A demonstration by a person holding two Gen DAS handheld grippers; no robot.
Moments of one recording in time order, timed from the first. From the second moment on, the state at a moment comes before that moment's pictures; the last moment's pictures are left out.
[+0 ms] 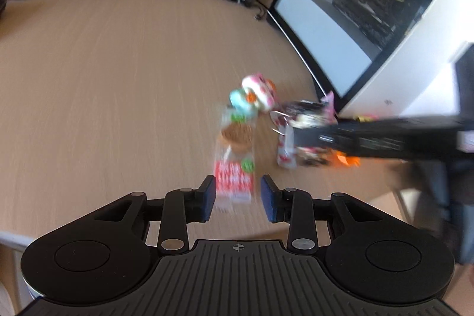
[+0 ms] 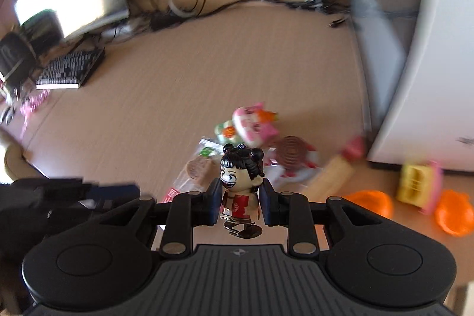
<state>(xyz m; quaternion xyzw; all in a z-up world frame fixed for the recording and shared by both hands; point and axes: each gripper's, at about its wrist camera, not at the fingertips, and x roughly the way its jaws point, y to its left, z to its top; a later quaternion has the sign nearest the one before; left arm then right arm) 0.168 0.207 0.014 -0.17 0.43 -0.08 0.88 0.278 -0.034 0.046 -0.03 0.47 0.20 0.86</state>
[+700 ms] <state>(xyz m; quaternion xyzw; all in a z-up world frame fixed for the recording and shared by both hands) 0.154 0.198 0.008 -0.17 0.46 -0.08 0.87 0.279 -0.009 0.036 -0.10 0.43 0.20 0.87</state>
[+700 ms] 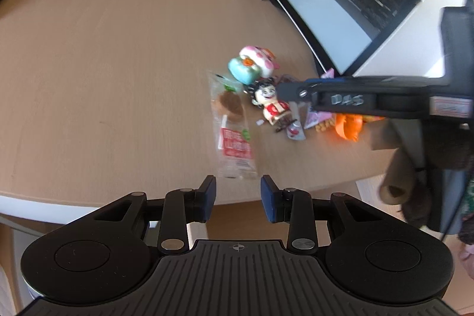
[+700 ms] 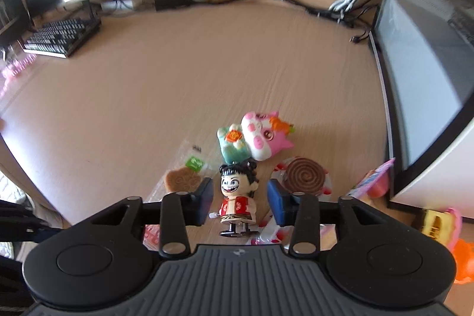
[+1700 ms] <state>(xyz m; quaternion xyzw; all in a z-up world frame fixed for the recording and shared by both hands) 0.155 -0.034 -0.056 0.01 0.58 -0.35 0.73 0.127 -0.241 0.077 0.00 0.45 0.03 0.89</state>
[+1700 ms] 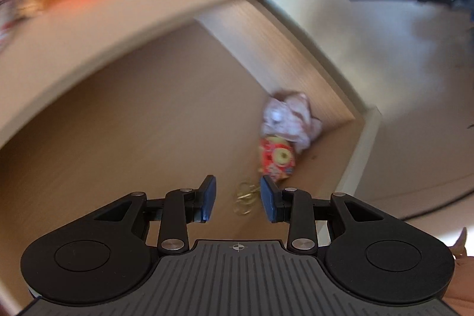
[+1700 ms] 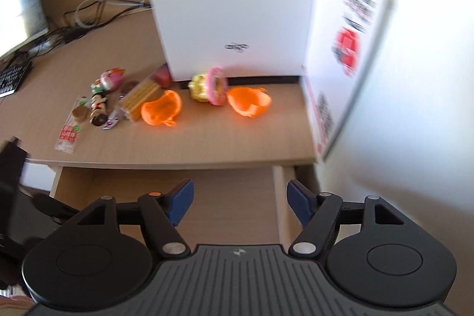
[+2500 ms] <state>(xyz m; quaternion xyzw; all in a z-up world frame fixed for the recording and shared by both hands) 0.172 -0.142 -0.138 0.02 0.66 -0.34 0.67 0.112 -0.261 0.092 0.02 0.44 0.01 0.90</state>
